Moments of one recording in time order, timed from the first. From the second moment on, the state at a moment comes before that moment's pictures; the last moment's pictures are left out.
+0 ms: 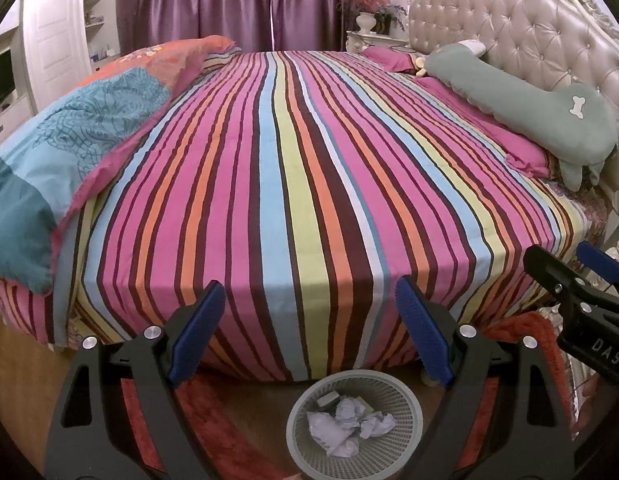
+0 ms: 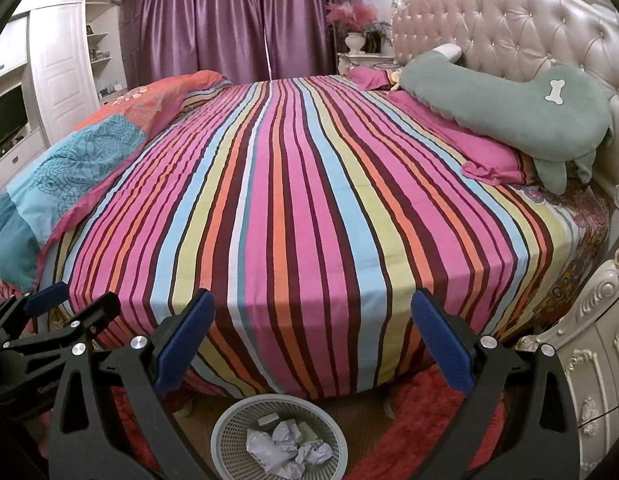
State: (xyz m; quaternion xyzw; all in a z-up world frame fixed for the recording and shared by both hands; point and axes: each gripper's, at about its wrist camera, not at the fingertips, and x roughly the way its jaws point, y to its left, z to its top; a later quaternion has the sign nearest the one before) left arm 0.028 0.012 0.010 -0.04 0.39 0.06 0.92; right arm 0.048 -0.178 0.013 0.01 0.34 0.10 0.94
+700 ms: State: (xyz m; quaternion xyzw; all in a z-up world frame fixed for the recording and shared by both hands) left arm 0.027 0.027 0.014 -0.06 0.38 0.08 0.92; right arm 0.050 -0.181 0.008 0.02 0.35 0.10 0.93
